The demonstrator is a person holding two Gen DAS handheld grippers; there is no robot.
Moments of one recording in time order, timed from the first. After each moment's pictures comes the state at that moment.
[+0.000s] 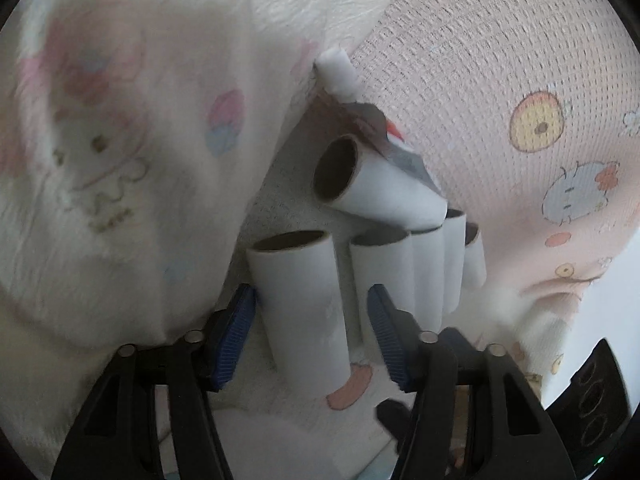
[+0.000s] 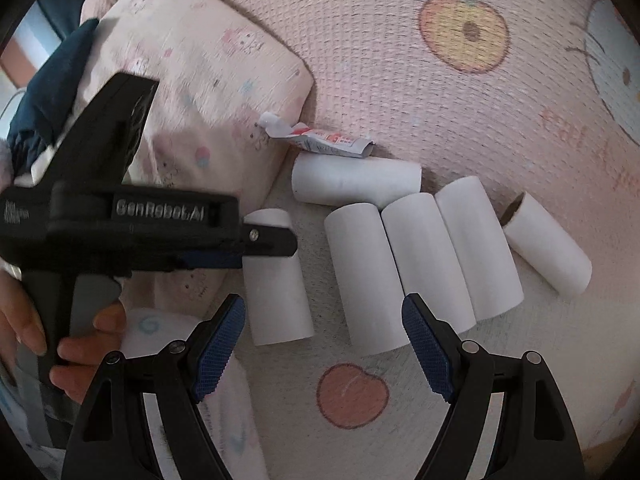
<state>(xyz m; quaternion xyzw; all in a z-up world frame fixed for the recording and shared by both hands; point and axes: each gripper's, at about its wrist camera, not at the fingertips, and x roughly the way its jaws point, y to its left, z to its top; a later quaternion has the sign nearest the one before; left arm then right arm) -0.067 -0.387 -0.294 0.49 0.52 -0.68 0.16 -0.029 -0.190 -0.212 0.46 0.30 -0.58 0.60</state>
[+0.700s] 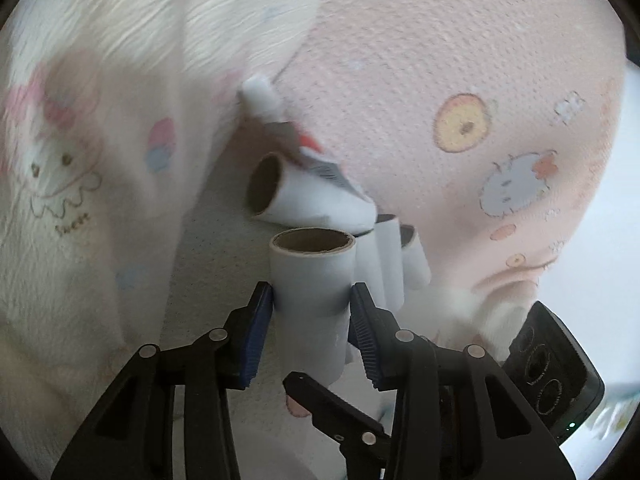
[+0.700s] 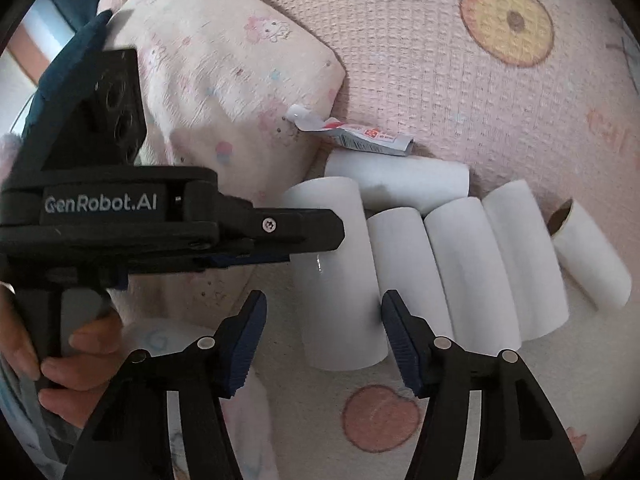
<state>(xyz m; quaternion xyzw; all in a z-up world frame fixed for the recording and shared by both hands) -0.061 -0.379 -0.278 0.41 0.53 -0.74 0.08 -0.015 -0.191 -0.226 0.46 0.28 -0.55 0.64</state>
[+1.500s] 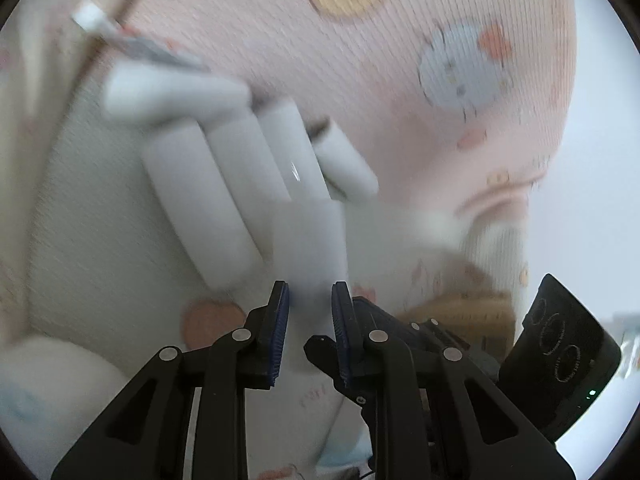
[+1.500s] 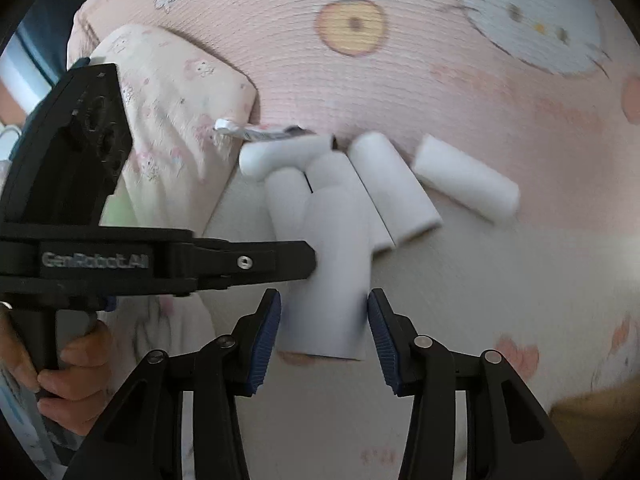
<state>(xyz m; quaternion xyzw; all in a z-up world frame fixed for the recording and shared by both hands) -0.095 -0.278 -0.264 0.47 0.48 -0.74 -0.02 -0.069 -0.093 -0.201 0.49 0.23 -0.62 0.57</state>
